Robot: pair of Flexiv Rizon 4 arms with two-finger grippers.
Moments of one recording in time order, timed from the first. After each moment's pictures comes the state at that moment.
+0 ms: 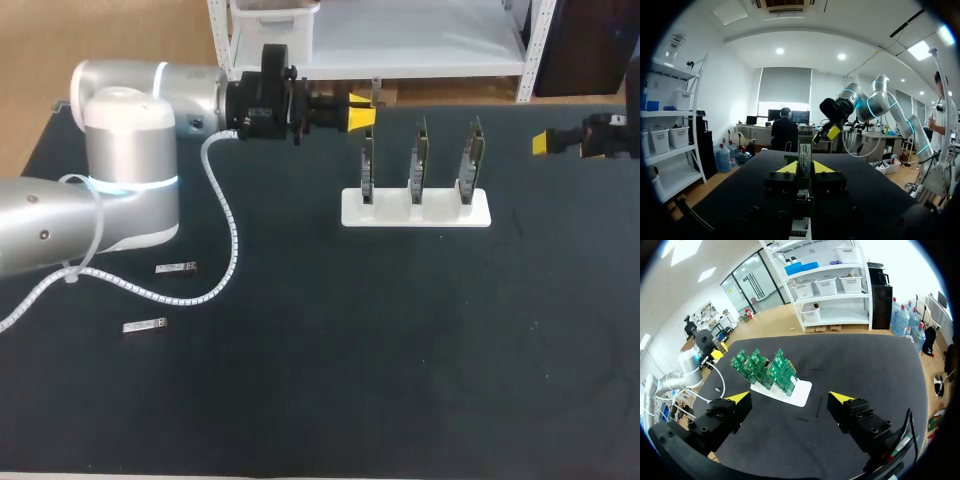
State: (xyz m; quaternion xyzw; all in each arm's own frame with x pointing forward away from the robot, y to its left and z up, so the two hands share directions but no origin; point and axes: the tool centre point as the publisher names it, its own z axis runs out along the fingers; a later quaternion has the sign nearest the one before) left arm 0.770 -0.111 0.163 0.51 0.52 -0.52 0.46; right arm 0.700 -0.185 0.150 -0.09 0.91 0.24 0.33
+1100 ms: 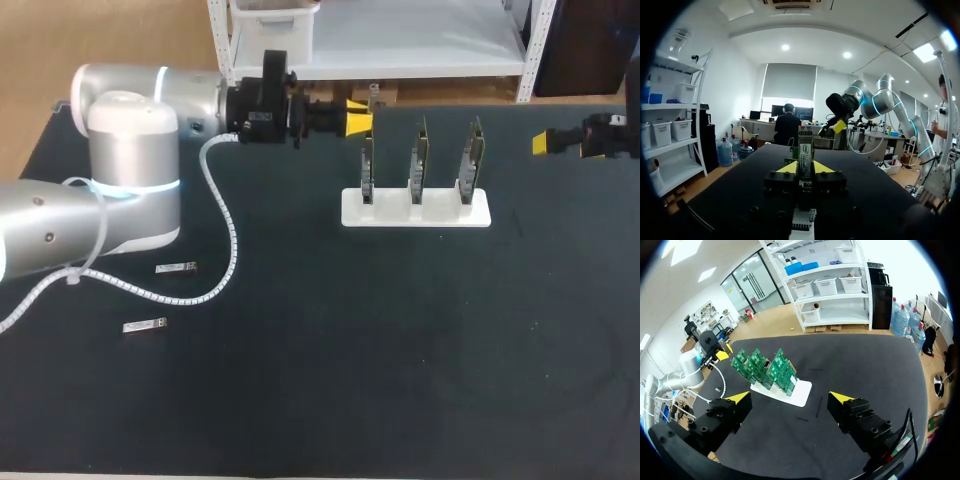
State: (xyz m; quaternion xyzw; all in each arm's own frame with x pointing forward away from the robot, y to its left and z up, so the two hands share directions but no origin) left arm 0.780 -0.107 0.148 0.49 0.54 -0.51 0.45; right arm 0.700 -0.185 0.150 -0.09 0.91 0.24 0.33
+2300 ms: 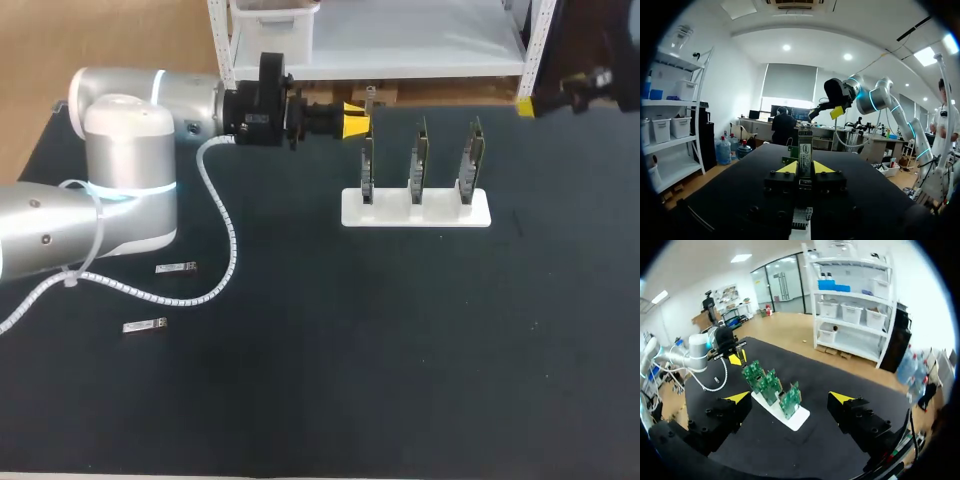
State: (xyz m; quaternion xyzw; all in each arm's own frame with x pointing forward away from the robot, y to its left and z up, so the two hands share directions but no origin) left arm 0.776 -0.104 0.147 0.49 0.54 -0.52 0.44; right arm 0.737 -0.156 0.208 -0.26 0.86 0.20 0.40
